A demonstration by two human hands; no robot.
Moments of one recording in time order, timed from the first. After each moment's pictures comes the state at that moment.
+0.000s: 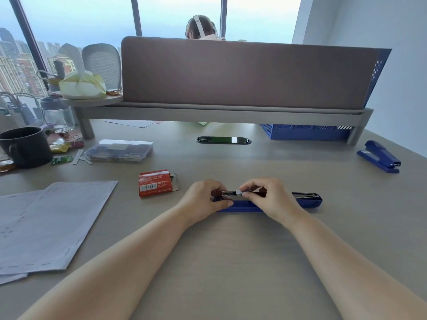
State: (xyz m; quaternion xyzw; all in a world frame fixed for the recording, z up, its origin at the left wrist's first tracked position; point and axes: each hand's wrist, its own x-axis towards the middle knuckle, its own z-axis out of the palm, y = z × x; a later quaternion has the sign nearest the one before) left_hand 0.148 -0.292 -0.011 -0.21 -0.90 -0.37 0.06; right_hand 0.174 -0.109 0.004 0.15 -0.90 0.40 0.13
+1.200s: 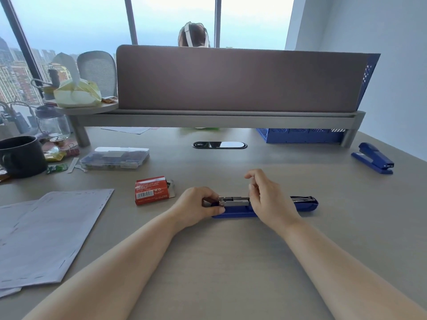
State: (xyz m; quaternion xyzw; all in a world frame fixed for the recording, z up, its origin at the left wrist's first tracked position) left_hand 0.145 -0.303 -0.011 -0.20 -0.89 -0.40 0.01; right_hand 0.179 -0.112 0.004 0.17 -0.91 0.27 0.25
